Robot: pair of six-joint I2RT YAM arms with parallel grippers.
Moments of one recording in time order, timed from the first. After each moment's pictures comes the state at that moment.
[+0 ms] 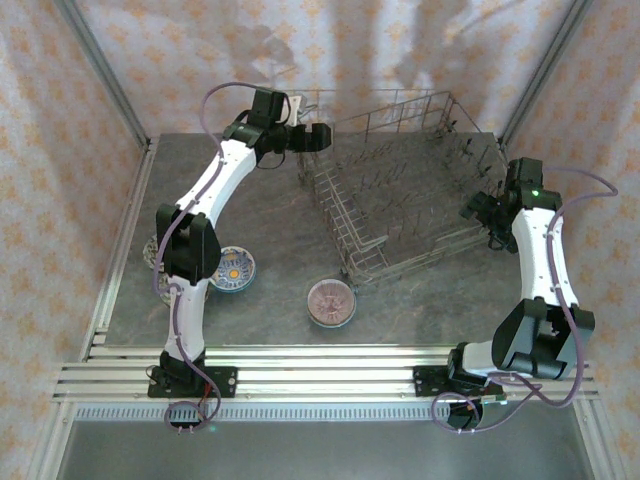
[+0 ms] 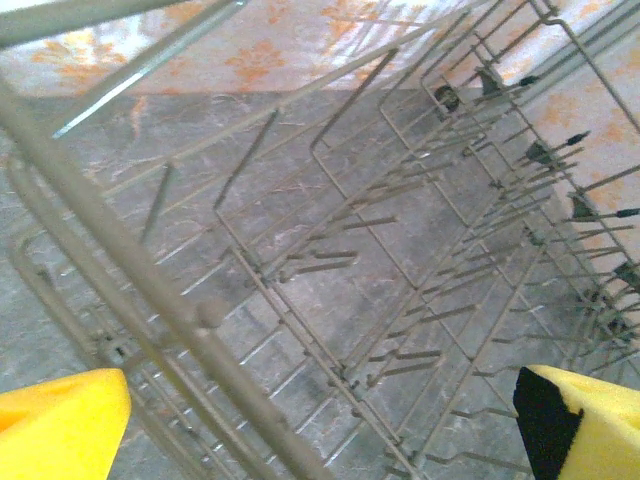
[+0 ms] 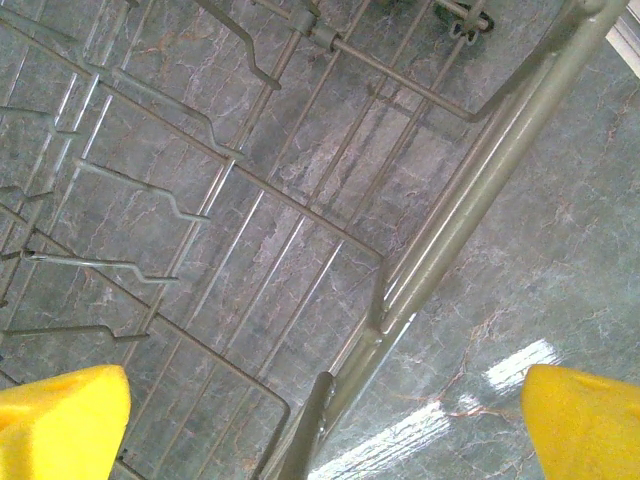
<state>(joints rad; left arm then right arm) -0.28 2.17 2.14 -0.62 0.37 -0.35 -0.25 1.37 1.26 -1.03 -0.04 0.45</state>
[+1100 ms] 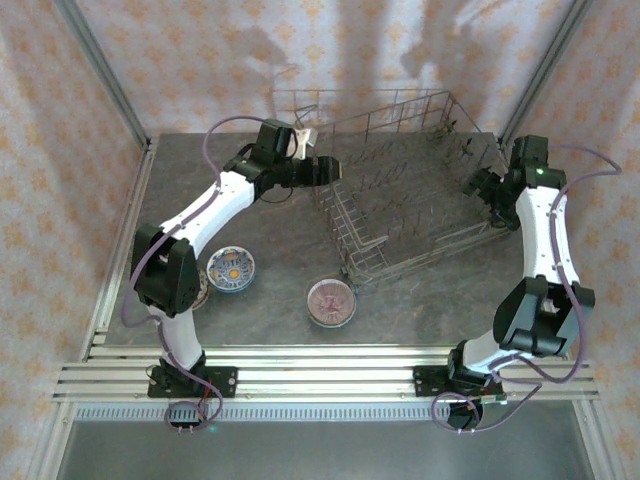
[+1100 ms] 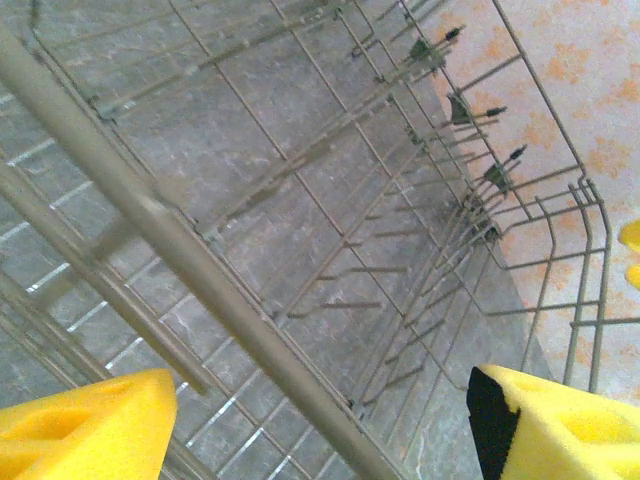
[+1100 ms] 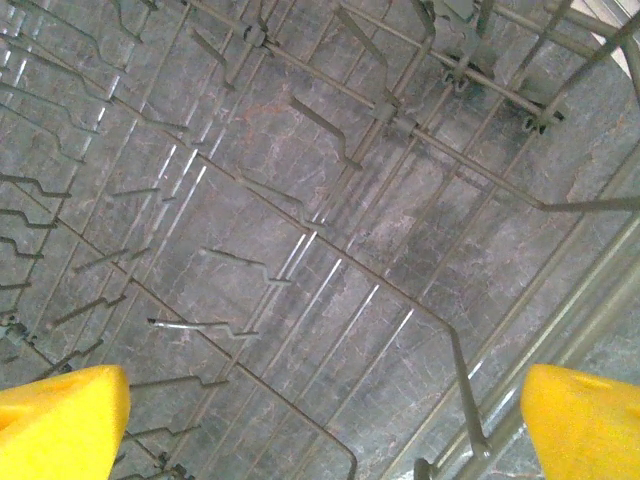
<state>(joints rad) -0.39 1.85 1.63 -0.43 0.47 -0.49 -0.25 1.51 1.46 -1.03 -0.10 0.45</state>
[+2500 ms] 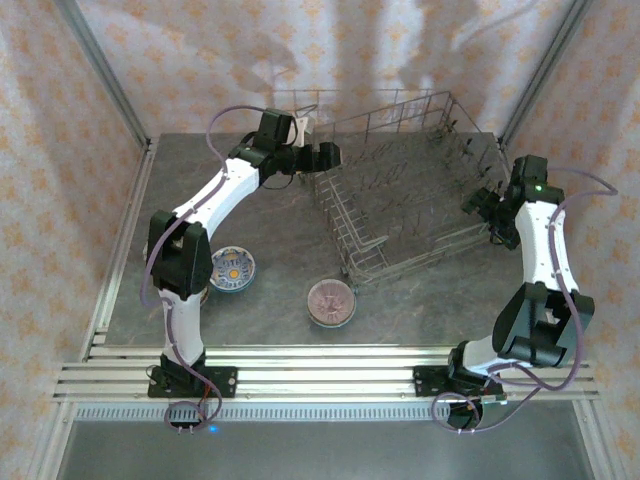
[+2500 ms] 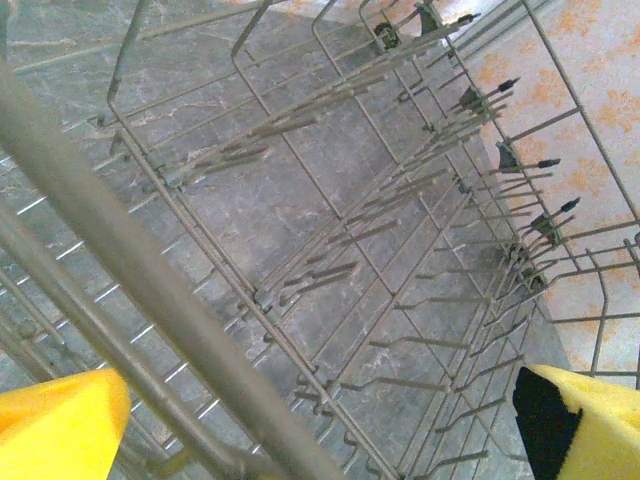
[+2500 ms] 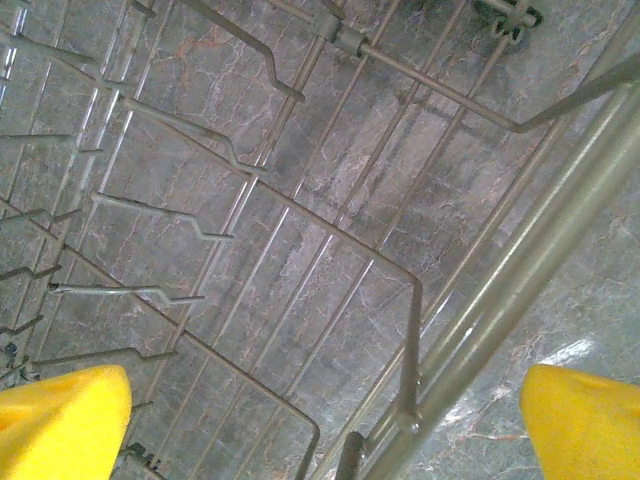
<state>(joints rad) -0.34 2.02 1.81 -0.45 0.44 -0.48 -0.29 1.45 1.28 -0.99 -0.13 0.45</state>
